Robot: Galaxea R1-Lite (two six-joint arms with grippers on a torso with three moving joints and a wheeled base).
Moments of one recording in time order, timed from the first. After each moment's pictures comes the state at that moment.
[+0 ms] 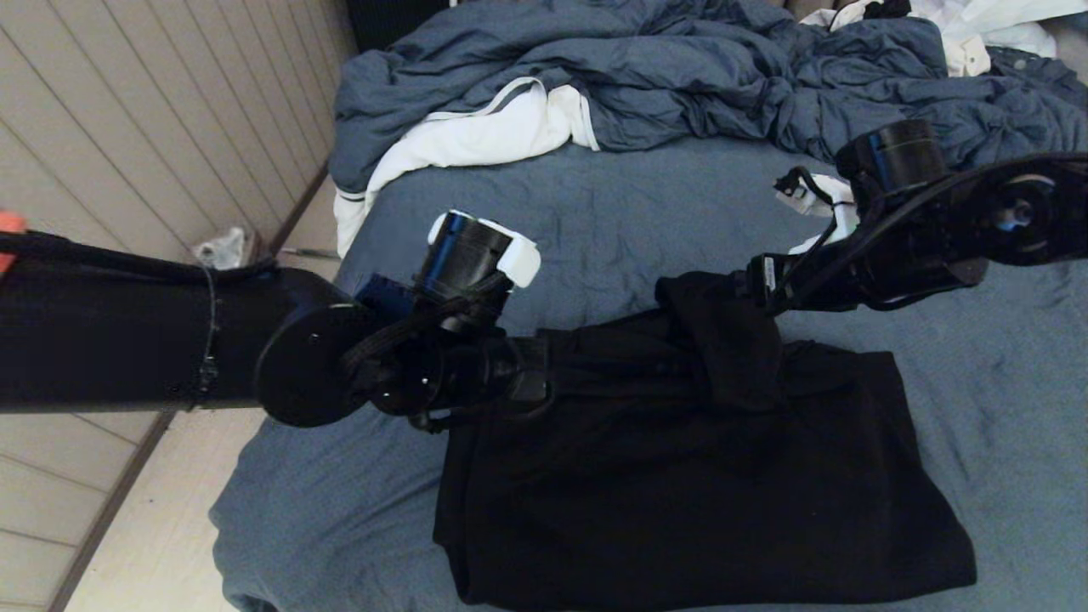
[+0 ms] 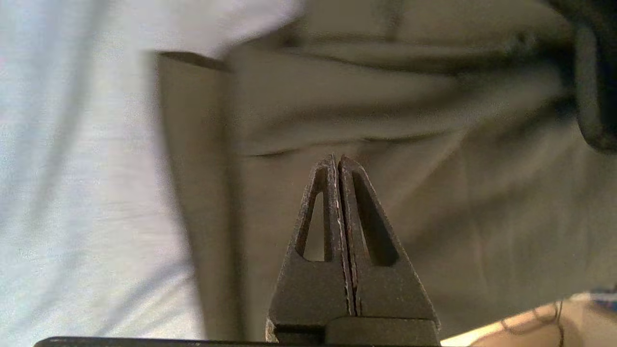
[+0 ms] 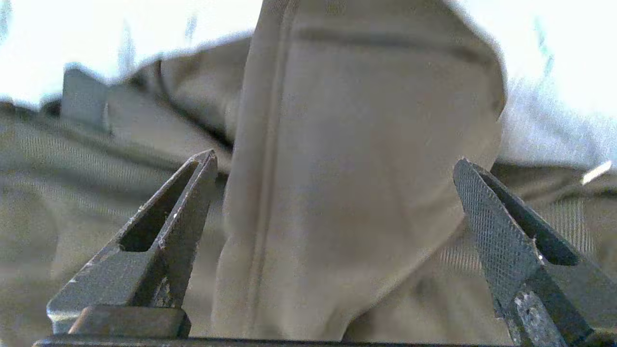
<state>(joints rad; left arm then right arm) -0.82 1.90 -1.38 0.09 0.27 -0.42 0.17 1.81 -1.57 0.38 0.11 0.12</state>
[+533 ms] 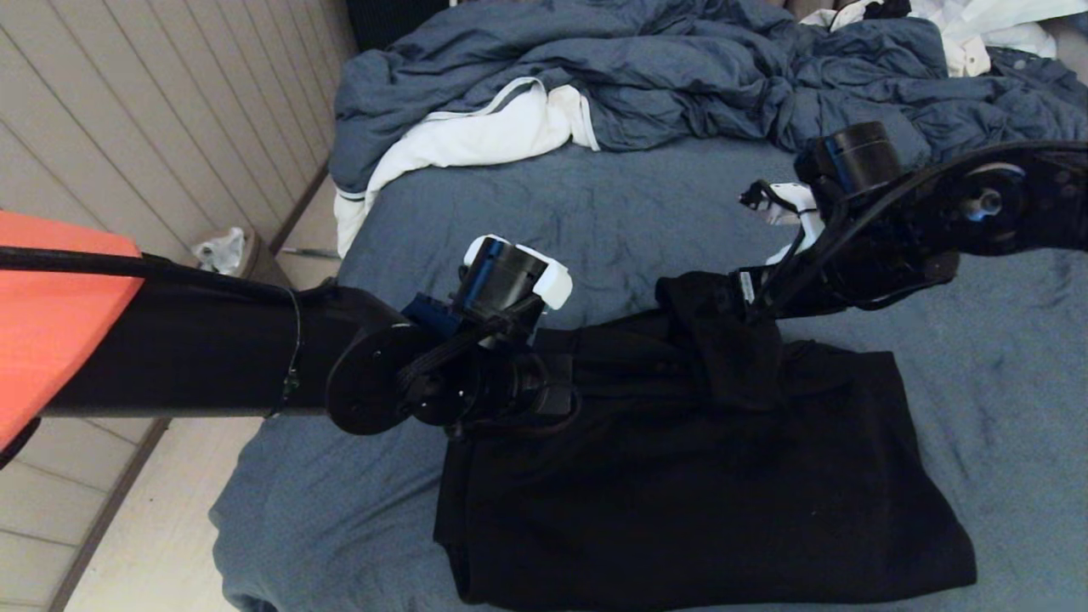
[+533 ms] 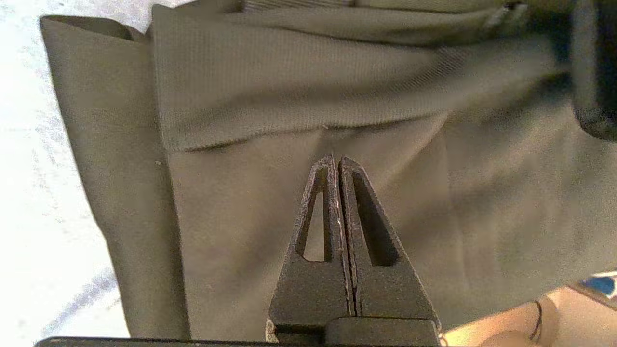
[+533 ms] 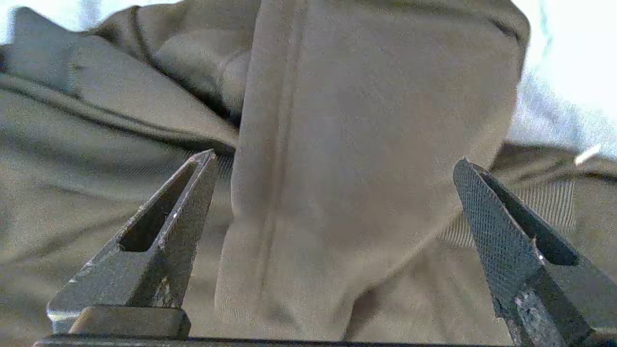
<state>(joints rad) -0.84 1.97 -1.41 0.08 0.23 -0.46 0.25 1.85 -1.63 0.49 -0.03 0.07</state>
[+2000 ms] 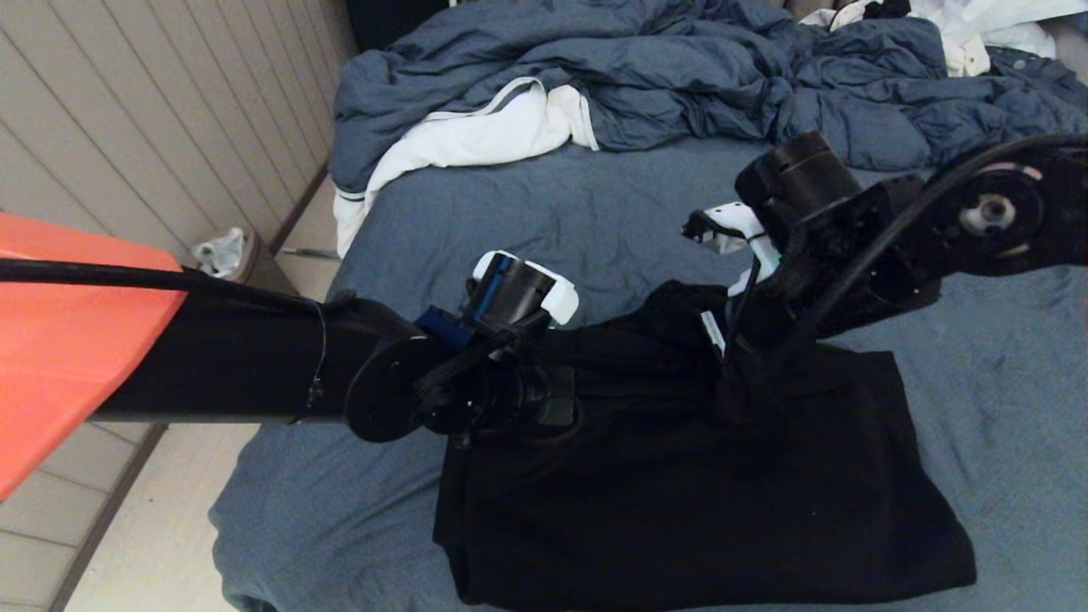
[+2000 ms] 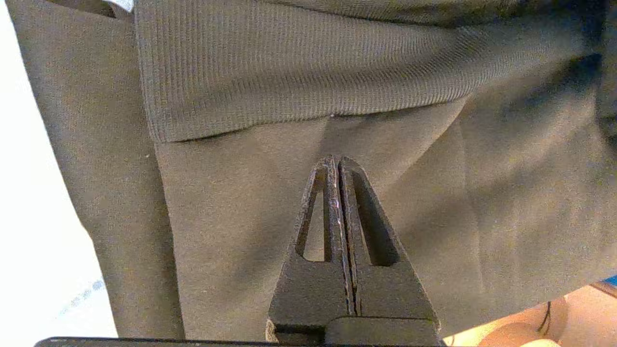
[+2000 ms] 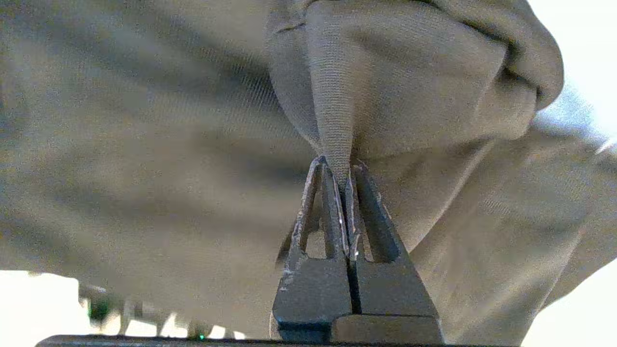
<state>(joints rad) -0.84 1.99 -1.41 0.08 0.23 -0.46 0.48 1.78 -1.57 0.60 -0.21 0.03</state>
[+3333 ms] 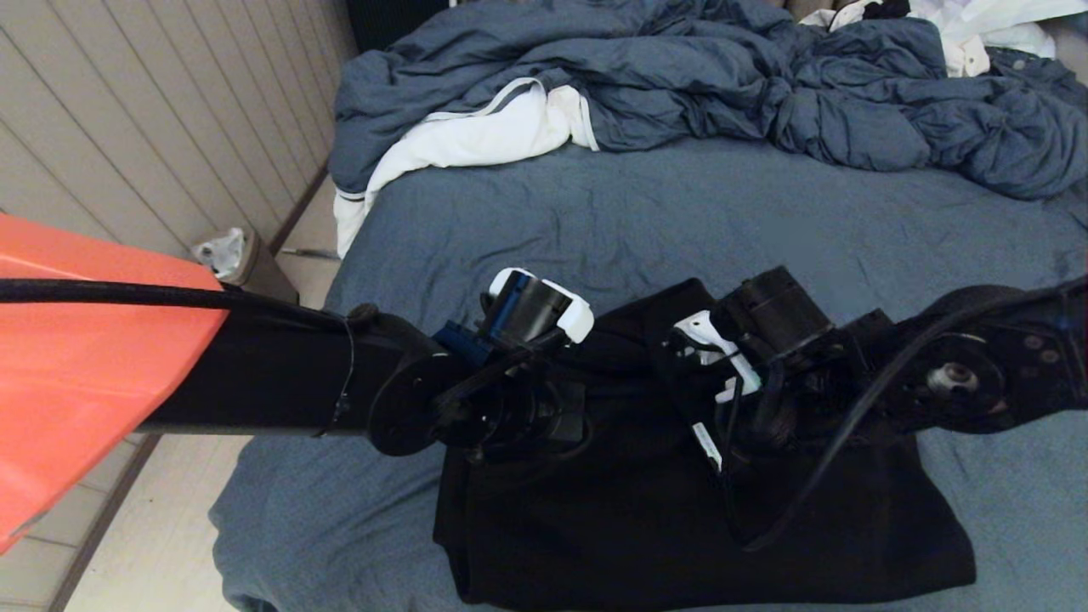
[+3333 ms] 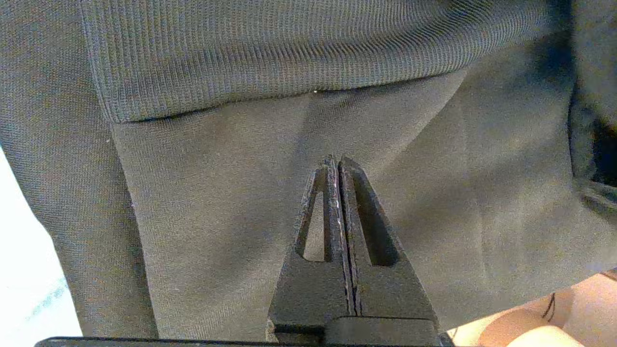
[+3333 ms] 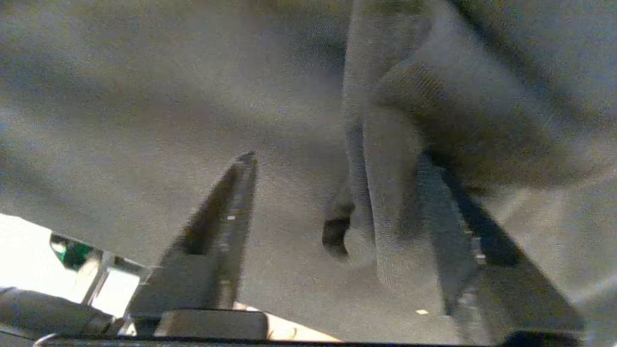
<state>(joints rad) -0.86 2.02 -1.41 0.08 0.23 -0.46 0.54 1.73 -1.15 0.33 -0.23 0.02</state>
